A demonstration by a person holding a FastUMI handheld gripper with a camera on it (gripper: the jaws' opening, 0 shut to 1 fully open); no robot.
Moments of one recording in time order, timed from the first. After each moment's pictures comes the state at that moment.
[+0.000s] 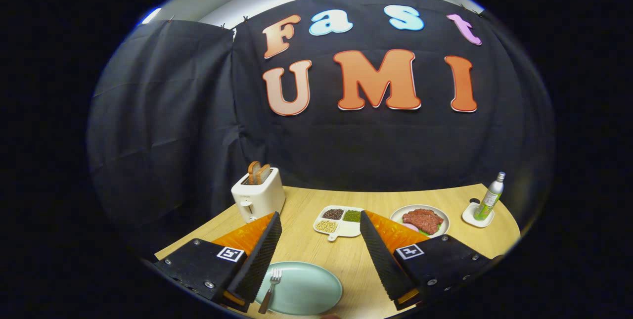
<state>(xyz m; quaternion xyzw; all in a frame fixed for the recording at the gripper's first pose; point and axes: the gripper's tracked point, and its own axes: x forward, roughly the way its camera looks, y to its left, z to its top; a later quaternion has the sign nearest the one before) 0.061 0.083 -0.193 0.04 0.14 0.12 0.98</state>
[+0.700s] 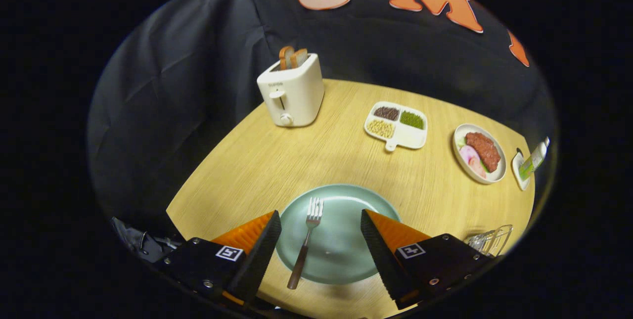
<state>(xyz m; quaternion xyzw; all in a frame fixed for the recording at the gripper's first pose) 0.015 0.169 -0.354 -0.01 0.45 0.21 0.87</state>
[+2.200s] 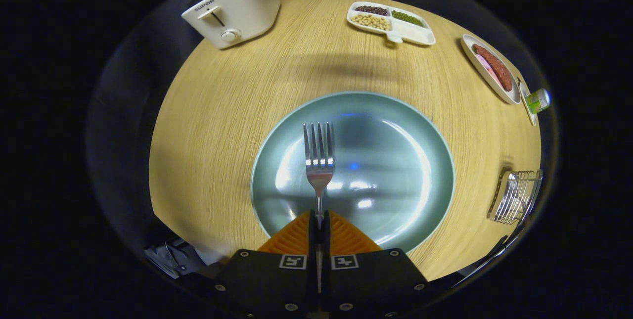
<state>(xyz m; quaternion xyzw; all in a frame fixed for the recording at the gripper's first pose) -0.028 0.169 -0.433 0.01 0.65 0.09 0.75</state>
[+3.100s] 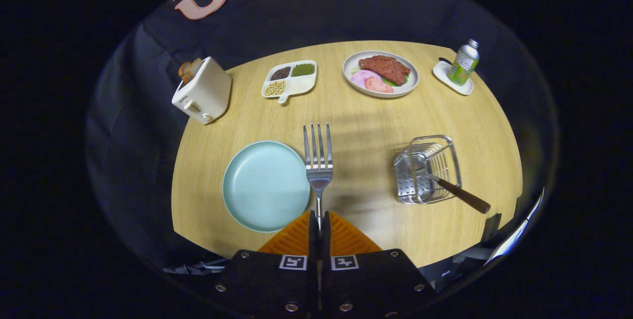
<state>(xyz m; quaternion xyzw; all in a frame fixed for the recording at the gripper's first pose) -0.057 -0.031 -0.323 0.11 0.55 0.00 0.83</state>
